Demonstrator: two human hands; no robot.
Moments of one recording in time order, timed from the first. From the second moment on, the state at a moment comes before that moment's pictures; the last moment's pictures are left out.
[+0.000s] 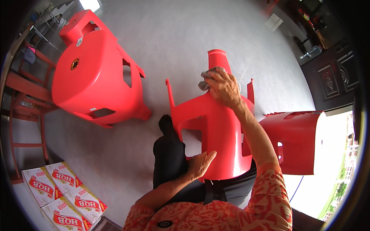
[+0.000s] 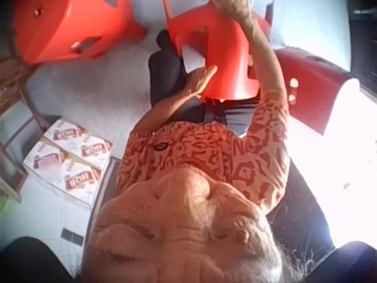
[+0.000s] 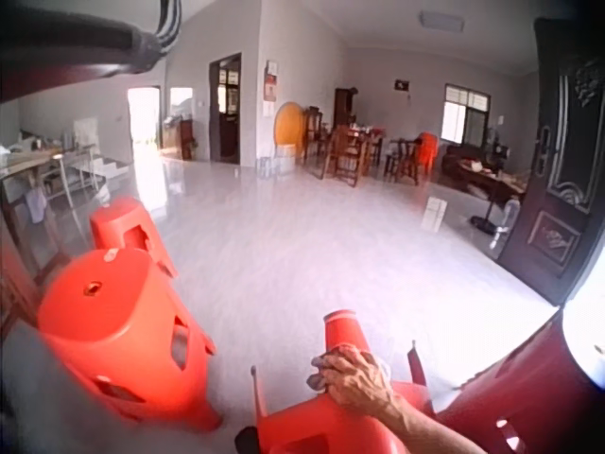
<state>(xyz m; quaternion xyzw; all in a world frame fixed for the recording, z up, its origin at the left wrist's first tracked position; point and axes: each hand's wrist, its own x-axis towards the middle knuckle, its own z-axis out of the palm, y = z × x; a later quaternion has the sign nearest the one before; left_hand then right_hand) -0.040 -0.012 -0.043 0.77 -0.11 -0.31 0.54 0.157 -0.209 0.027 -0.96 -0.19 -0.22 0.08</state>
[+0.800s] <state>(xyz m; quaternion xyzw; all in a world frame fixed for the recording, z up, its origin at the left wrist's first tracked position) -0.033 -0.015 -0.048 0.58 0.04 -0.27 0.77 -0.080 -0.116 0.036 -0.93 -0.34 0.05 -0.14</state>
